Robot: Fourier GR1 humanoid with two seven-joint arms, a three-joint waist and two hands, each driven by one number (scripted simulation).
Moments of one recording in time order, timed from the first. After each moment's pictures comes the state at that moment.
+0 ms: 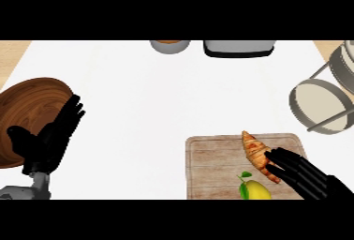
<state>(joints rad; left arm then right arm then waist) -0.05 0.43 -0.15 -1.53 0.32 0.15 0.12 0.30 -0.63 0.29 -2.09 0.44 -0.07 -0.30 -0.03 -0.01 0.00</state>
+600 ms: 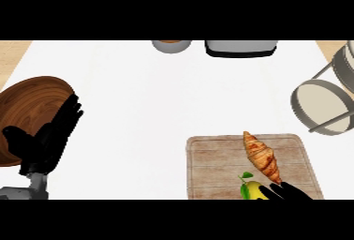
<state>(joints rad) -0.04 0.42 -0.13 -1.54 0.32 0.13 0.13 0.40 -0.86 0.45 -2.33 0.70 0.23 0.12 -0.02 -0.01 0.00</state>
